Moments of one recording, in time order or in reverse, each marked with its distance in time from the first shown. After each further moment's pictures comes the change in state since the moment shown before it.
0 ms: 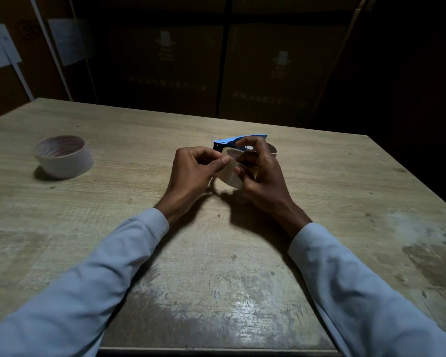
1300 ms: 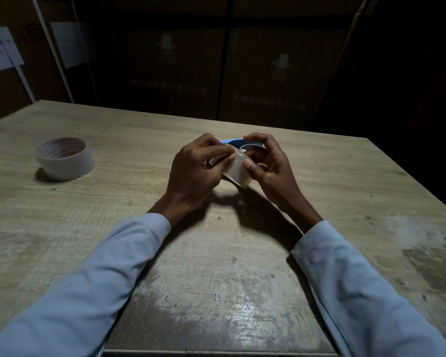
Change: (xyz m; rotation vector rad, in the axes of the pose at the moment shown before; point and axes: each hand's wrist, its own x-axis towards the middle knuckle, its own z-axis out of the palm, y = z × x) left_hand 0.006 0.003 -0.003 0.403 0.056 0.625; right_hand 0.007 0.004 -0.017 0.294 -0.055 0.112
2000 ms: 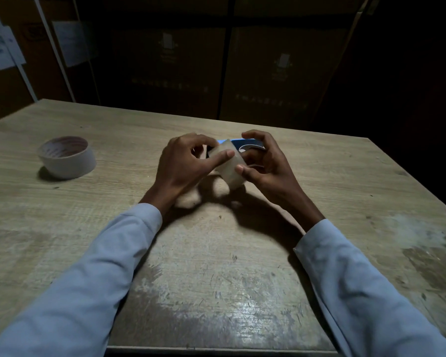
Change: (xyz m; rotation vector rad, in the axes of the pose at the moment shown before) left_hand 0.010 -0.017 -0.015 0.086 -0.077 -0.208; right_hand 0.002 0.000 0.000 -0.022 -0.075 0.016
